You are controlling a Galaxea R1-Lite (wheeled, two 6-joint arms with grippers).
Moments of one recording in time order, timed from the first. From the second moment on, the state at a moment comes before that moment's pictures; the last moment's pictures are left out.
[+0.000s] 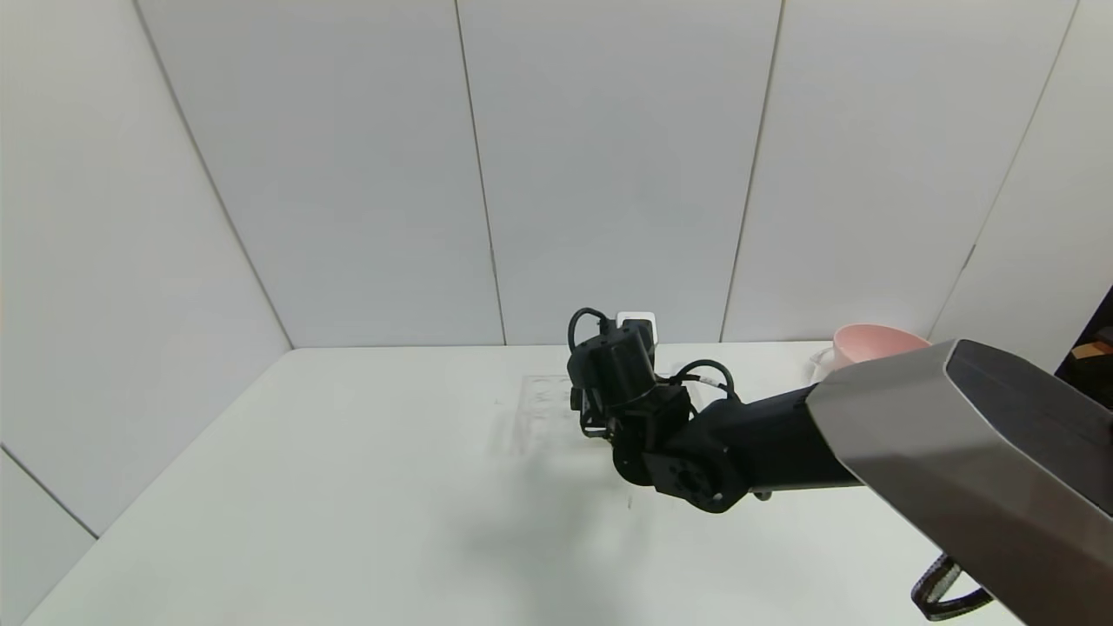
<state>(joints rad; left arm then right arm) 0.00 0.00 0.00 0.02 0.00 -0.02 0.75 2.36 -1.59 -0.30 -0.66 0.39</state>
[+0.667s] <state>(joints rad) 0.00 0.00 0.00 0.02 0.00 -0.02 0.74 2.42 -1.68 -0.28 -0.65 0.35</state>
